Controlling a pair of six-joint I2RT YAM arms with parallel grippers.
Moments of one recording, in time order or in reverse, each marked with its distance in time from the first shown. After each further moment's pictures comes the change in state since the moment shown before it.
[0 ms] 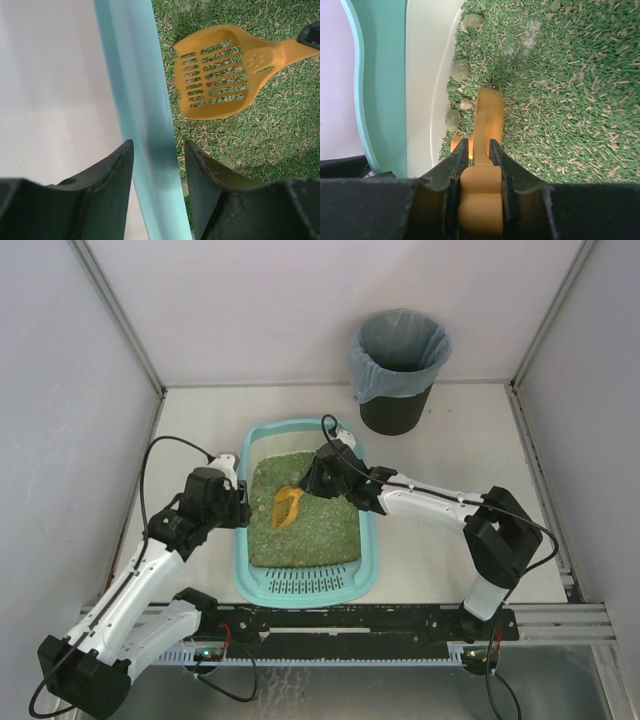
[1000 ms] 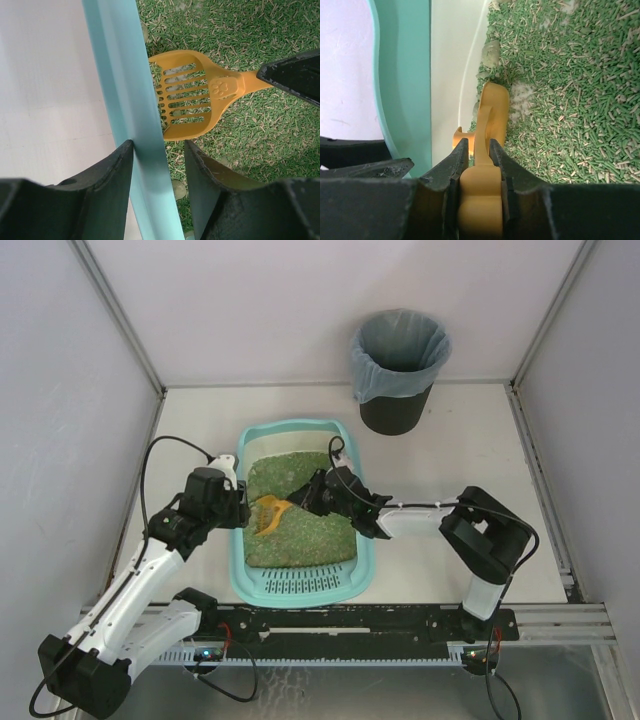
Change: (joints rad) left arm 0.001 0.007 0.000 -0.007 -0.007 0.001; right arm 0.035 0.070 -0.262 0.538 -0.098 0.231
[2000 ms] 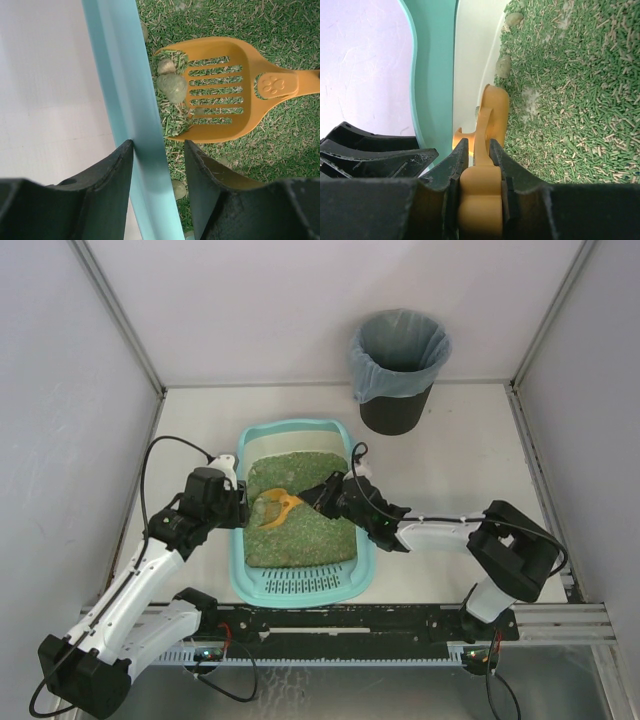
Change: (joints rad) left arm 0.000 0.000 0.000 0.000 0.001 0.000; right arm 0.018 -0.164 -0.171 0.116 0.117 0.066
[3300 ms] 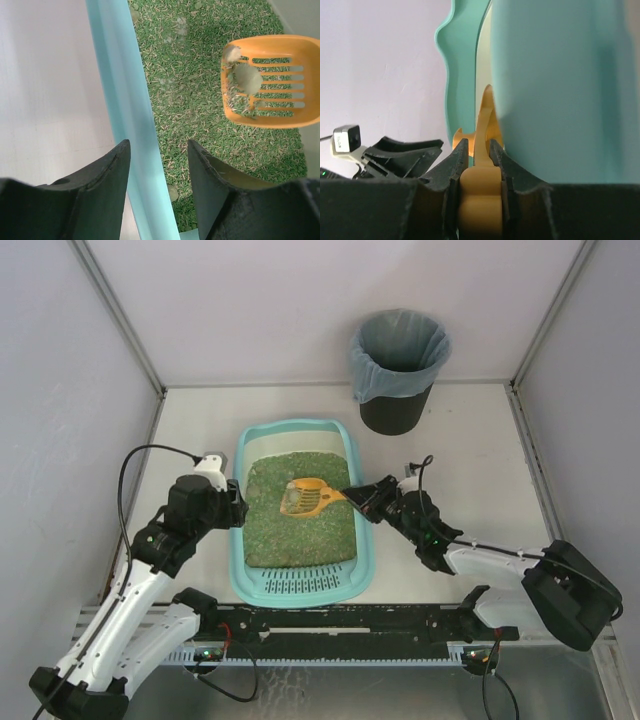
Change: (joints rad) left arm -0.001 -0.152 0.000 0.016 -0.004 -0.002; right arm -0.168 -0.376 -0.371 0.150 -0.056 0.117
